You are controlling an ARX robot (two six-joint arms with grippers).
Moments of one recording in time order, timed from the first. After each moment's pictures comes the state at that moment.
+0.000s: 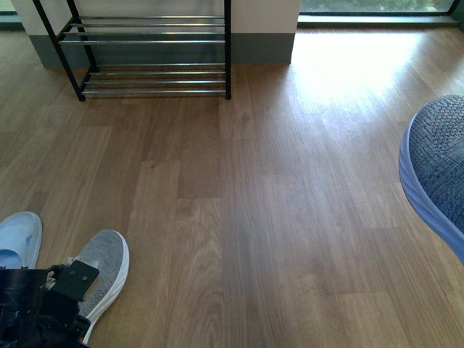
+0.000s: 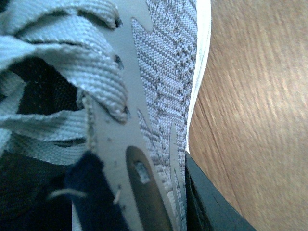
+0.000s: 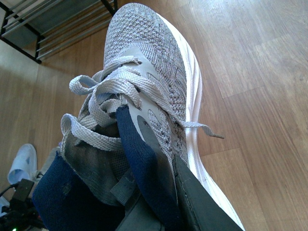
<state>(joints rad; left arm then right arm) -0.02 2.89 0.77 1.02 0.01 0.36 -0.28 0.78 0.18 0.08 -0.26 0.30</state>
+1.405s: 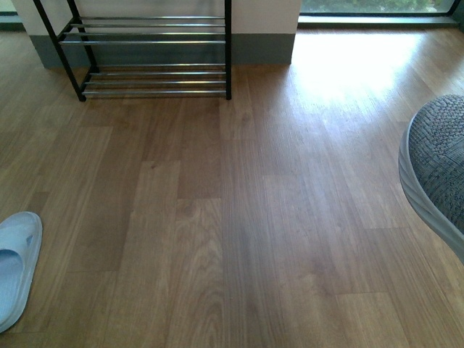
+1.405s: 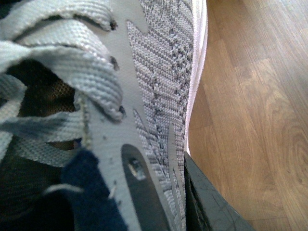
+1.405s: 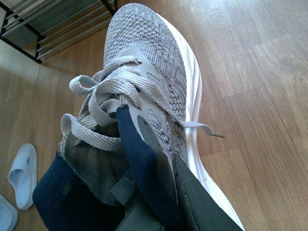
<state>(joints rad) -0.29 0.40 0.32 -0.52 -0.35 0.16 -0.28 0.78 0.18 0.08 -0.26 0.30</state>
